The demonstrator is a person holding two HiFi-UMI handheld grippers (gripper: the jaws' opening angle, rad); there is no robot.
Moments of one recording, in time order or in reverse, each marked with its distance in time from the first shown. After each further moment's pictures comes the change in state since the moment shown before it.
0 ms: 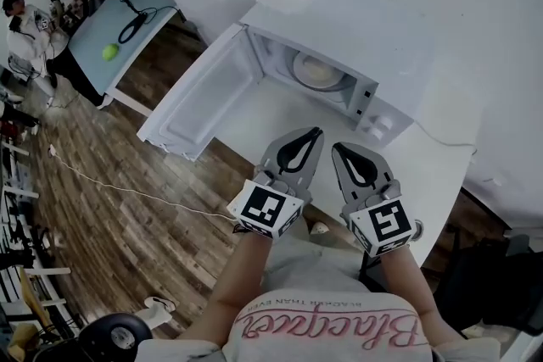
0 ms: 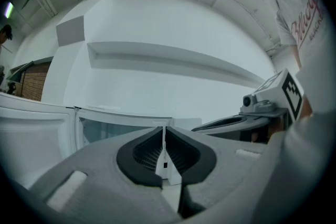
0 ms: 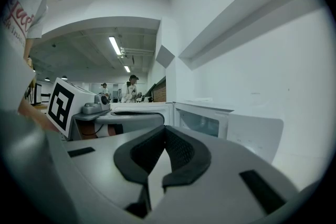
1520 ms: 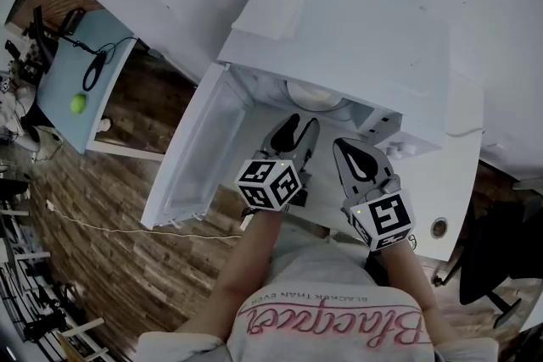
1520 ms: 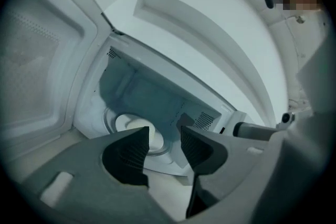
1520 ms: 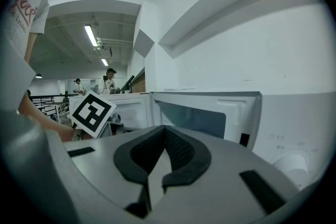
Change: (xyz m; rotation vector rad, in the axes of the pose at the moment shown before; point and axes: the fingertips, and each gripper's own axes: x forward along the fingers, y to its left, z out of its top) left arm 0.086 0.140 -0.097 -0.507 0.189 -0.016; right arm 0.103 -0.048 -0.019 0.082 0.076 -0.220
